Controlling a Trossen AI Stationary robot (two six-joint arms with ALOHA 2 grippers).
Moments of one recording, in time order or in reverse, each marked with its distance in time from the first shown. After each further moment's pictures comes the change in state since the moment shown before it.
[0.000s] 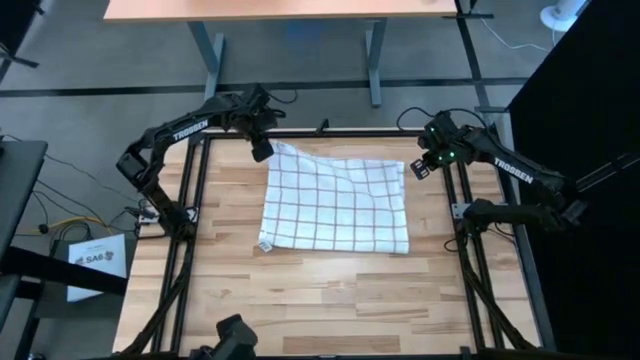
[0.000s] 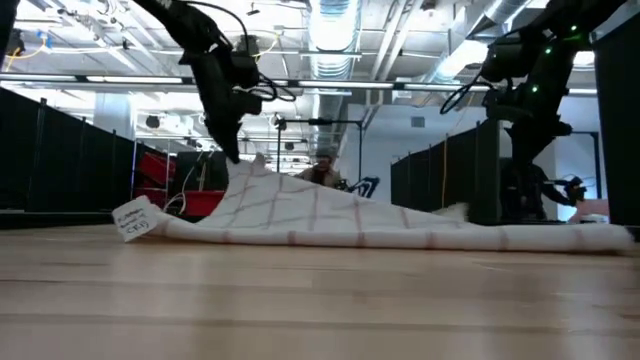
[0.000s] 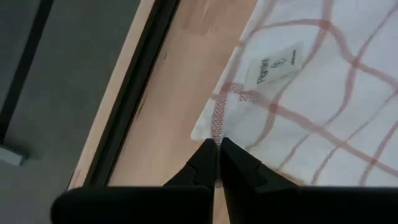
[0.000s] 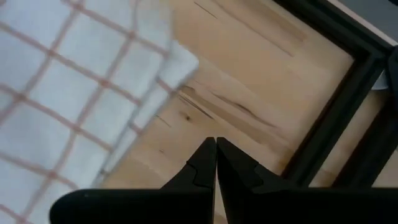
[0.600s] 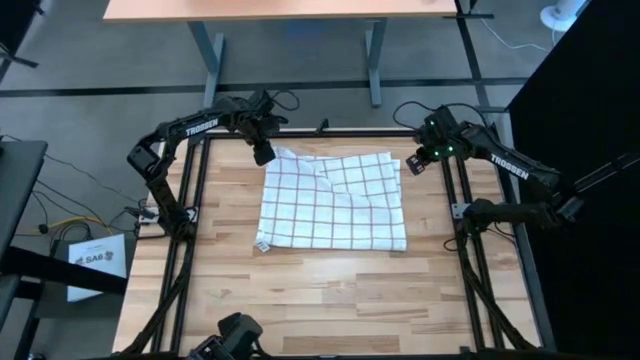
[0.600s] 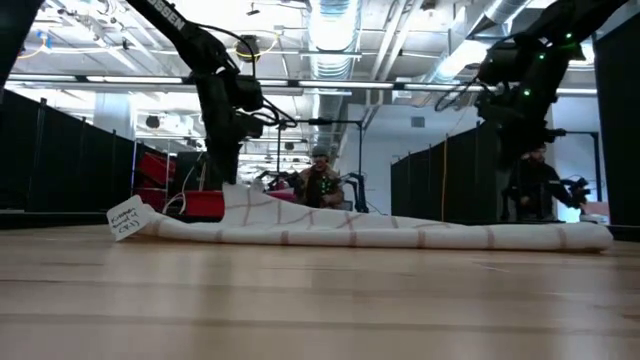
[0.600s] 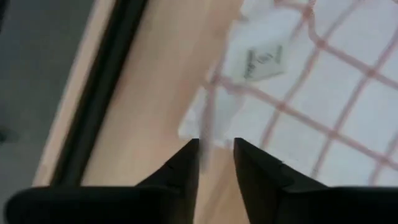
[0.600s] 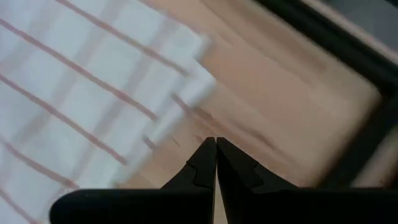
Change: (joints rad) left arm 0.005 0.088 0.032 -0.121 0.011 -0.039; right arm -0.024 0.060 0.000 0.185 -0.169 -0.058
